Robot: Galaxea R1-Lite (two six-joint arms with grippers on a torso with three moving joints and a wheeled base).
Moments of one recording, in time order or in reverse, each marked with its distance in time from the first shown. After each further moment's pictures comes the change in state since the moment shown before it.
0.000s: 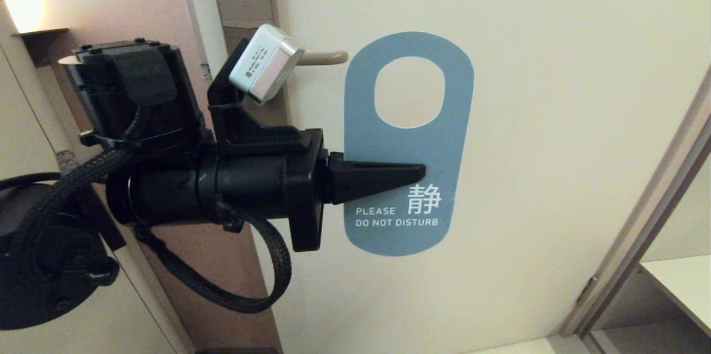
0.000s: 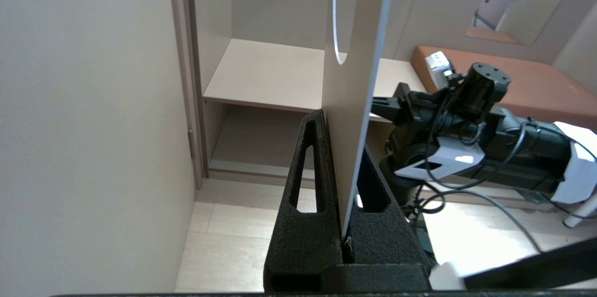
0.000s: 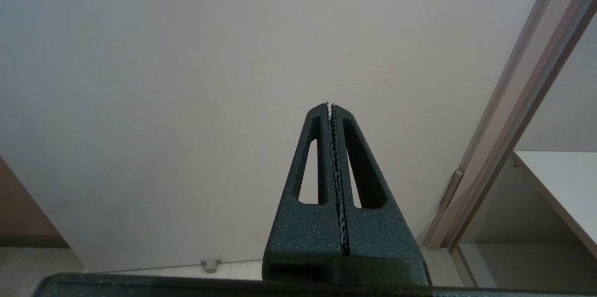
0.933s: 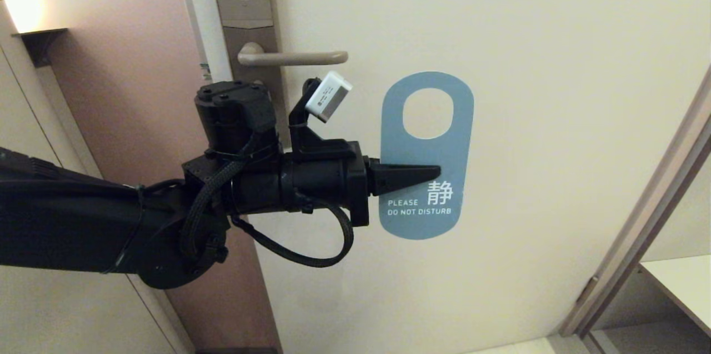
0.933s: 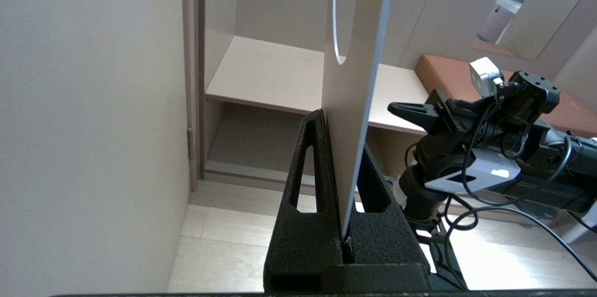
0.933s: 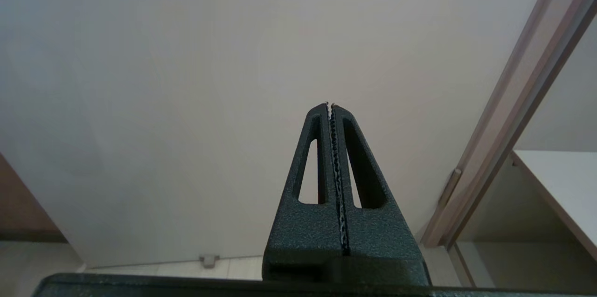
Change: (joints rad) left arm 0.020 0.242 -0.067 -0.201 -0.024 -0.081; right arm 0.000 0.000 -0.008 0.022 0.004 -0.010
